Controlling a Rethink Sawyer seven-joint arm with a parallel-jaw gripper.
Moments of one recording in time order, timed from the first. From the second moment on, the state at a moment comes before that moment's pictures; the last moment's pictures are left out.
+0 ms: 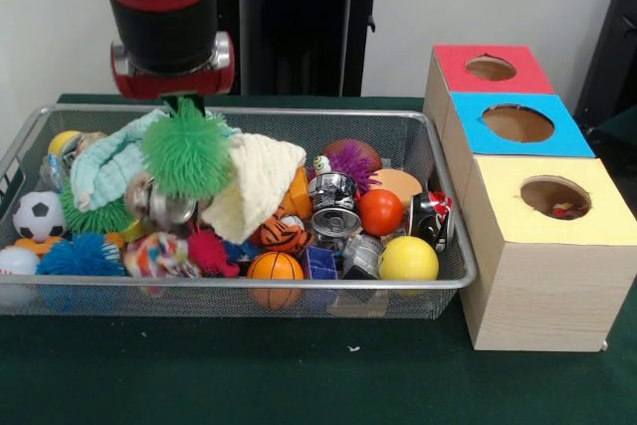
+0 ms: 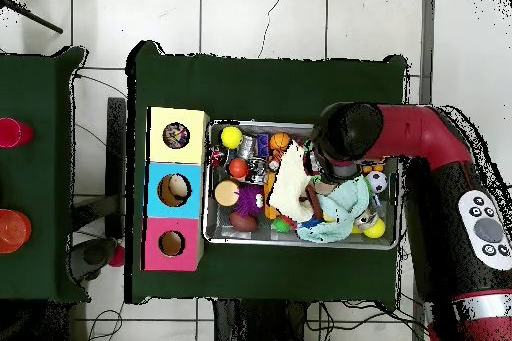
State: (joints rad) arm -0.71 -0.59 0.55 1.36 -0.57 1.28 1.55
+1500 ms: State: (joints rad) arm -0.79 -0.59 0.65 1.50 -0.33 0.94 1.55
